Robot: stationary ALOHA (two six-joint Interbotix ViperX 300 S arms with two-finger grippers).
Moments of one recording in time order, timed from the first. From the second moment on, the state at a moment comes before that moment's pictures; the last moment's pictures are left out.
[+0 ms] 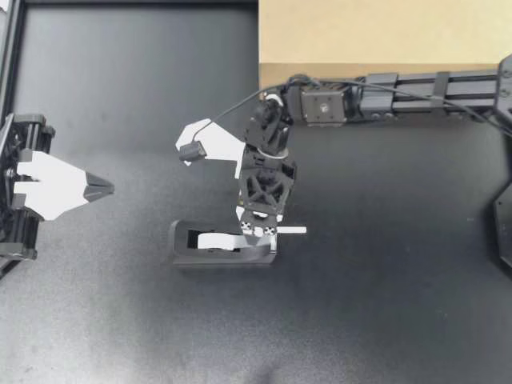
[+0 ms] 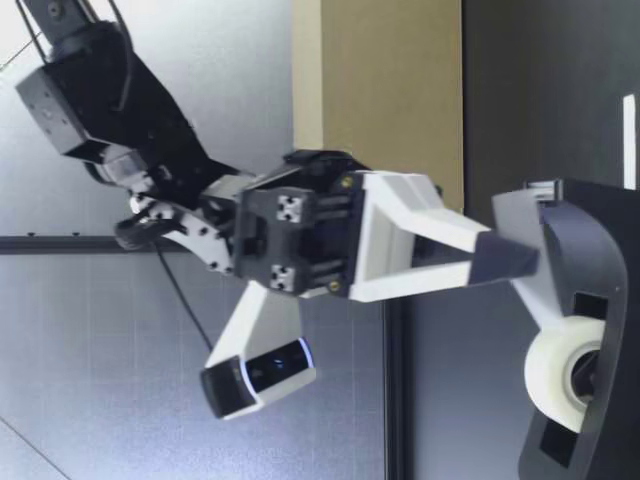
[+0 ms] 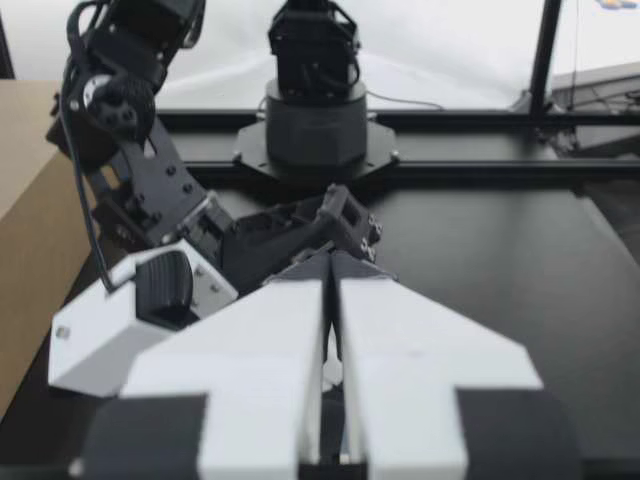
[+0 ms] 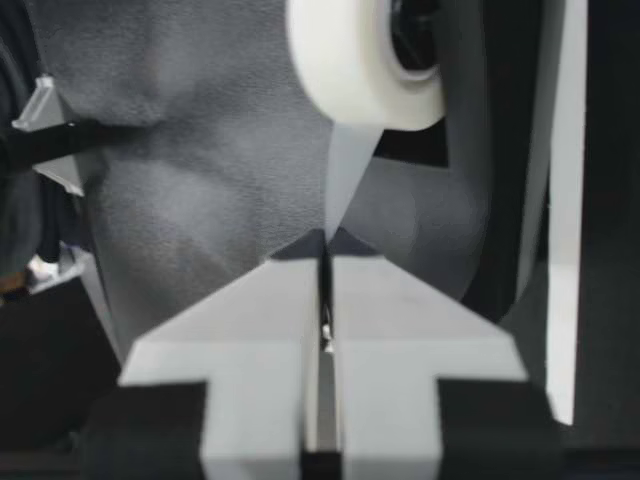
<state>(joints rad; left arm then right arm) -0.01 -0.86 1.25 0.00 -0.36 0.00 -0.28 0.46 0.06 0.80 1.19 -0.46</state>
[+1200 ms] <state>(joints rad) -0.01 -0.86 1.25 0.00 -0.36 0.00 -0.31 0.33 0.34 0.80 1.03 -0.48</state>
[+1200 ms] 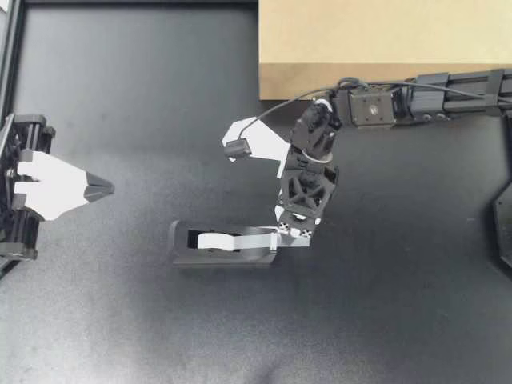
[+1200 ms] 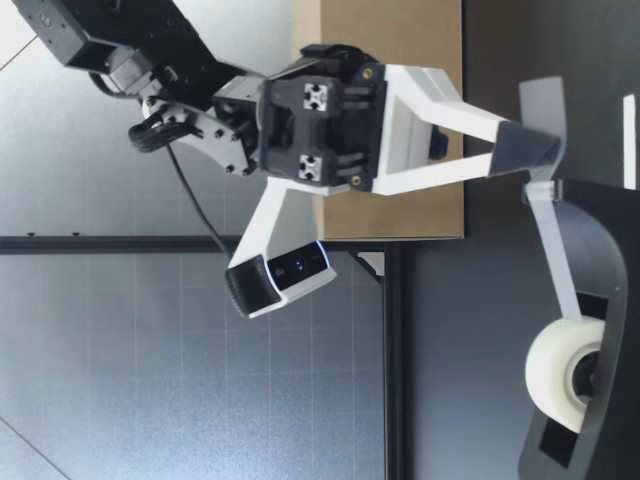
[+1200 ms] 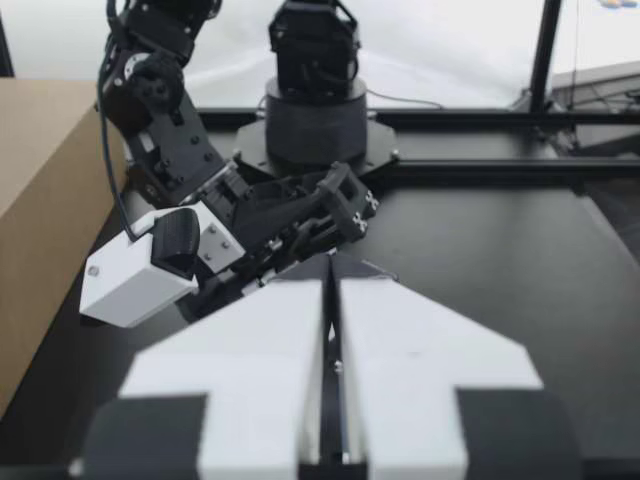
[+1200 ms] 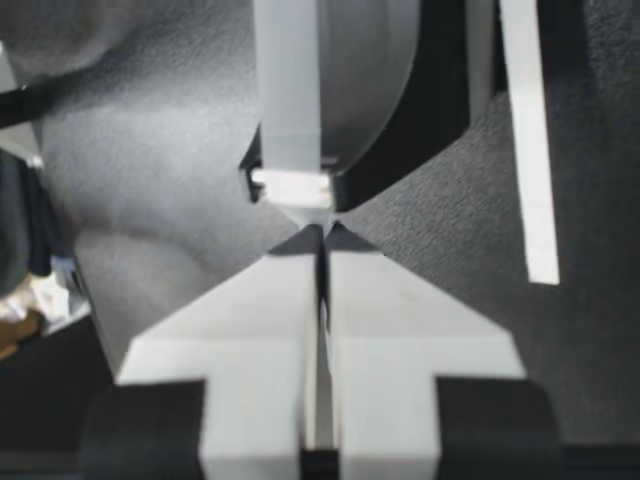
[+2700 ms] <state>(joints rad) -0.01 -0.30 0.98 -0.10 -0.52 -0.01 -0.15 -0.19 0.55 0.54 0.33 -0.46</state>
